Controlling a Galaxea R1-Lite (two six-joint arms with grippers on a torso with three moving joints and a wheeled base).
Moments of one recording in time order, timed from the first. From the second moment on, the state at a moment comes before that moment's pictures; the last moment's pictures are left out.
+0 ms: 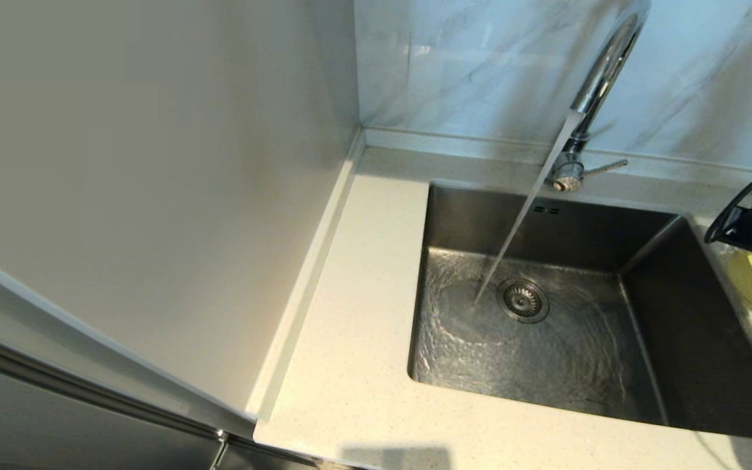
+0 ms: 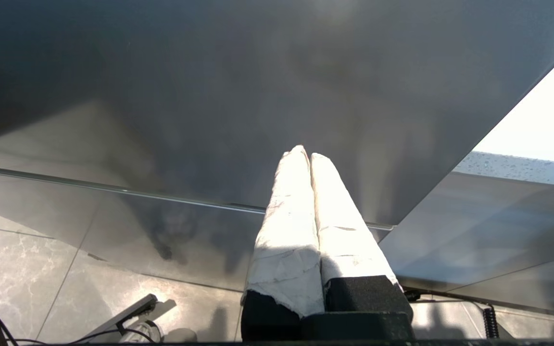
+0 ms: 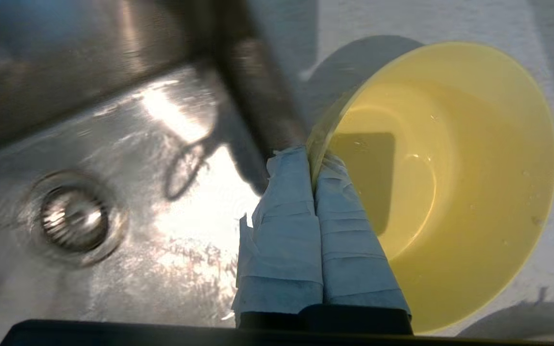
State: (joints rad) left arm 0.00 0.00 0.00 0.00 0.00 0.00; right arm -0.31 1.90 -1.57 0.34 -0.25 0.33
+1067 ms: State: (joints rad) left arm 0.00 0.00 0.00 0.00 0.00 0.00; right arm 0.05 1.42 -0.90 -0.31 0.44 0.57
